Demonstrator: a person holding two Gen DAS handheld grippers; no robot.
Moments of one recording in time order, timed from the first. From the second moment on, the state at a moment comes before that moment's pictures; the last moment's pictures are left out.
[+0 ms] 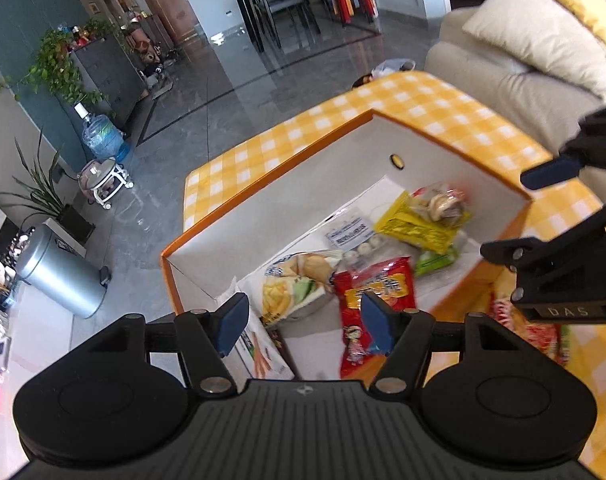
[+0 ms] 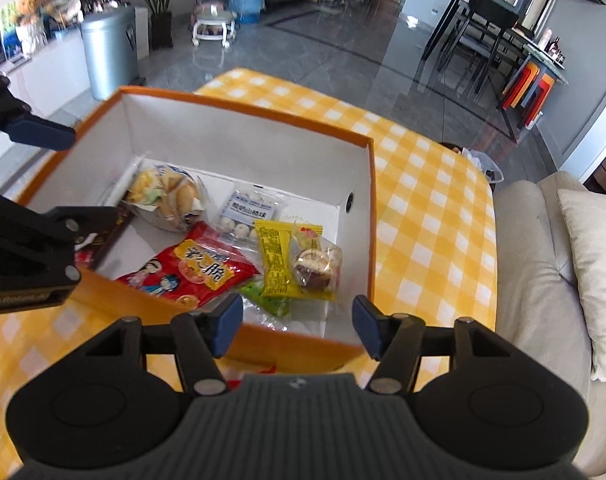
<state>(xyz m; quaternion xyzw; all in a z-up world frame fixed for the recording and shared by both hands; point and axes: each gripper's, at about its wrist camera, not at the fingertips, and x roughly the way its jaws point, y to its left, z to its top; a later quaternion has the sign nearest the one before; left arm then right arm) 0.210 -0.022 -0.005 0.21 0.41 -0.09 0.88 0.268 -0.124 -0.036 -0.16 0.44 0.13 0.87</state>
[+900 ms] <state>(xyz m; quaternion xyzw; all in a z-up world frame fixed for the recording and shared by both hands) 0.081 -0.022 -0.049 0.03 0.42 -0.09 0.90 0.091 -0.176 -0.055 -0.04 0.39 0.04 0.92</state>
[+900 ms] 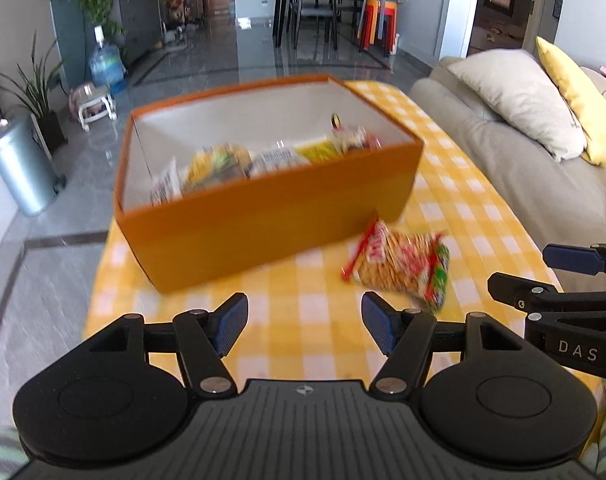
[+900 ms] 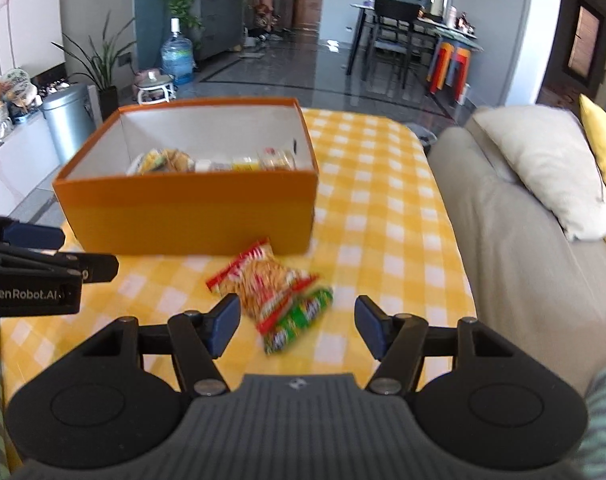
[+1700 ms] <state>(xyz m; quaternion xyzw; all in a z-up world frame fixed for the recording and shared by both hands) 0.105 -0.047 -0.091 -0.02 0.47 -0.12 0.88 0.126 -0.202 -0.124 0.05 0.45 0.02 0.89</state>
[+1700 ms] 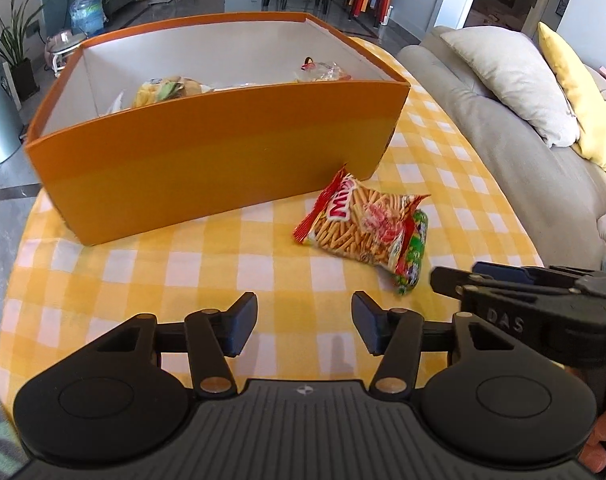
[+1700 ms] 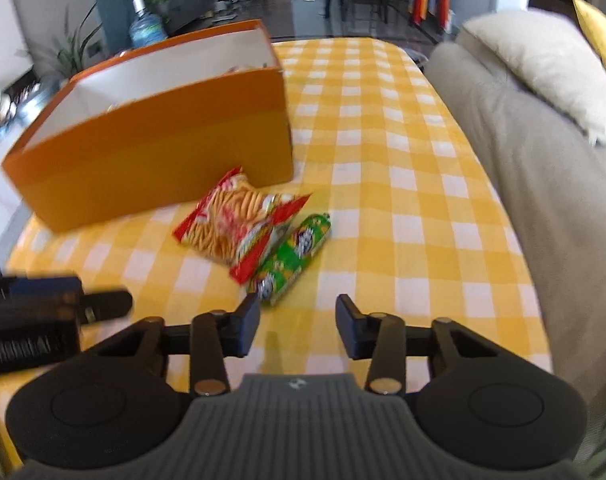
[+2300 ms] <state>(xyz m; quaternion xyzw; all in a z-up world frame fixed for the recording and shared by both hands) 0.190 -0.068 -0.106 -0.04 0.48 -0.17 0.86 0.180 -0.207 -0.150 0.11 0.48 0.03 0.87</state>
